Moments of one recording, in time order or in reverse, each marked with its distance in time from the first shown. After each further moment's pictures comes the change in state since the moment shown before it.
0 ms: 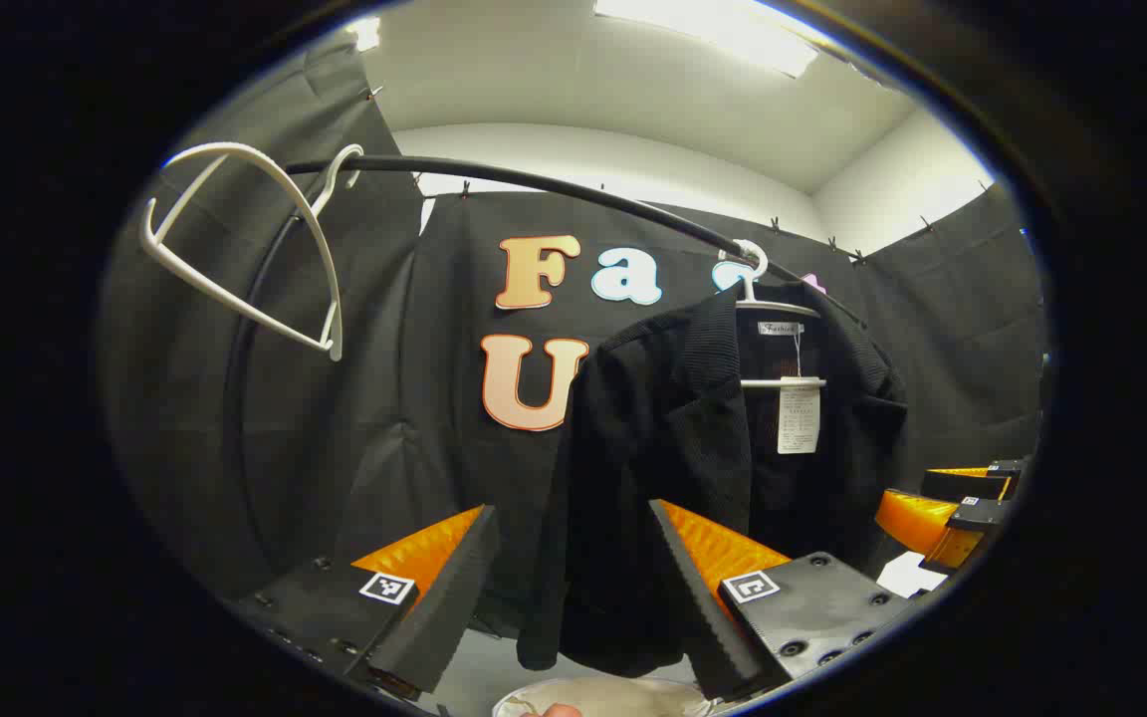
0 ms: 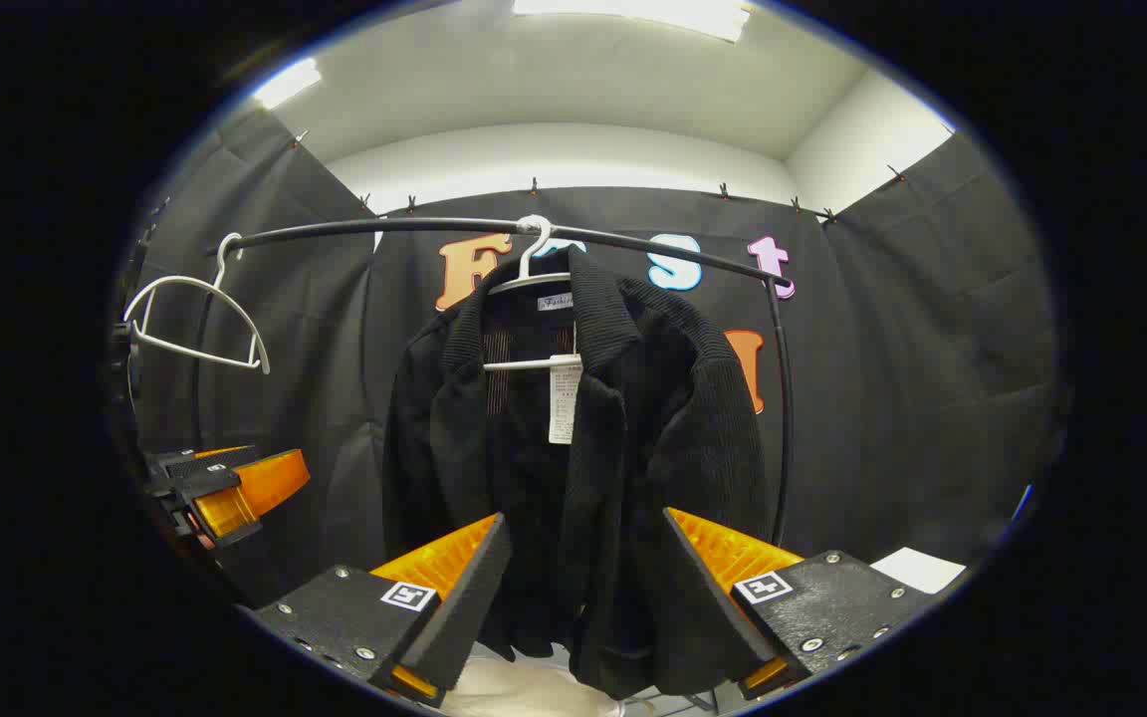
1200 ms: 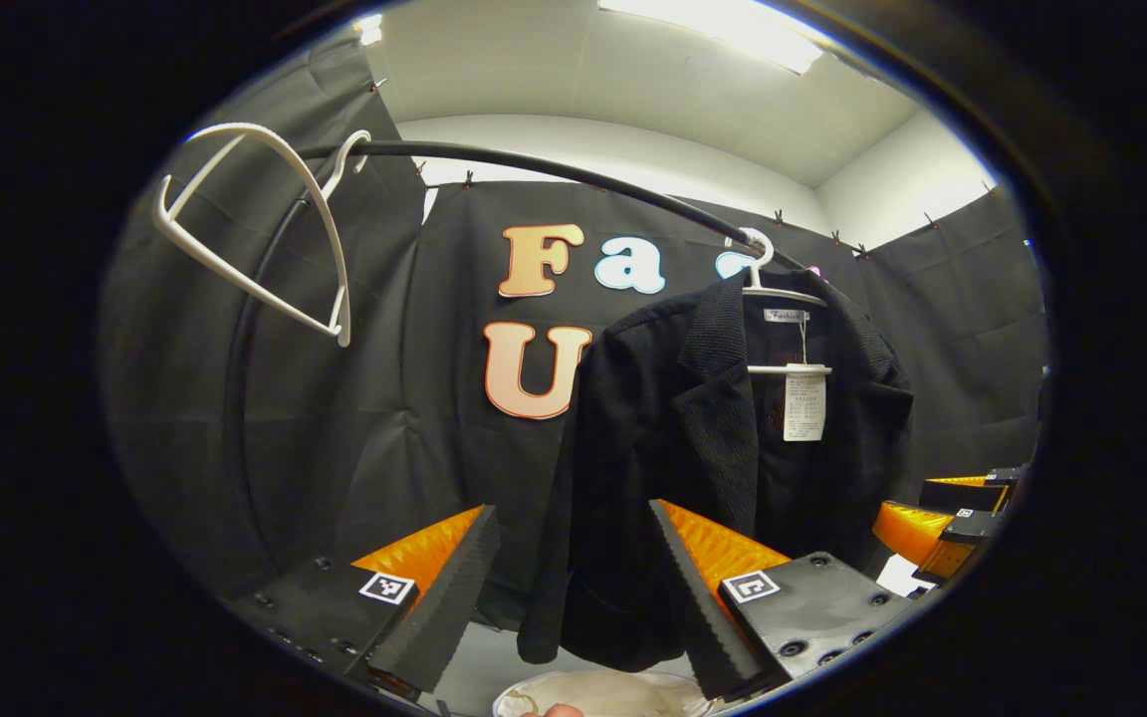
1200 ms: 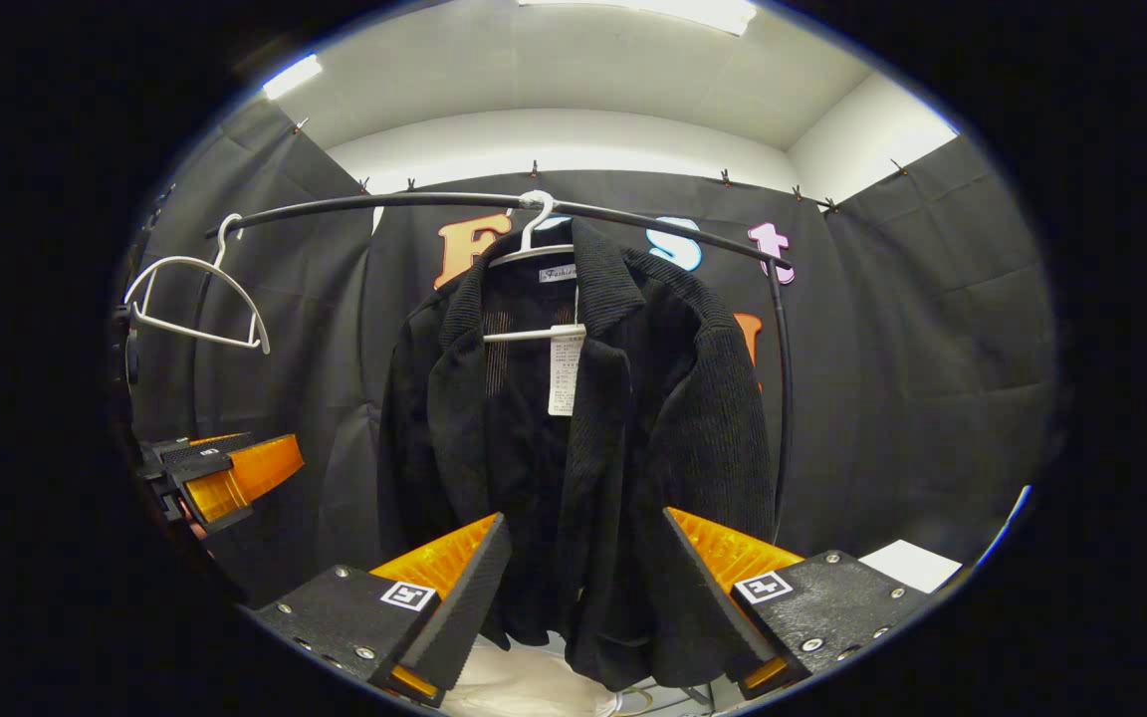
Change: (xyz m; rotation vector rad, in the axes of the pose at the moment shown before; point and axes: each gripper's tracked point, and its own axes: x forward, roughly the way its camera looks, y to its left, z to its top) left arm -0.001 0.006 -0.009 0.000 0.023 0.007; right arm -0.003 0.002 -0.020 -0.005 0.058 -0.004
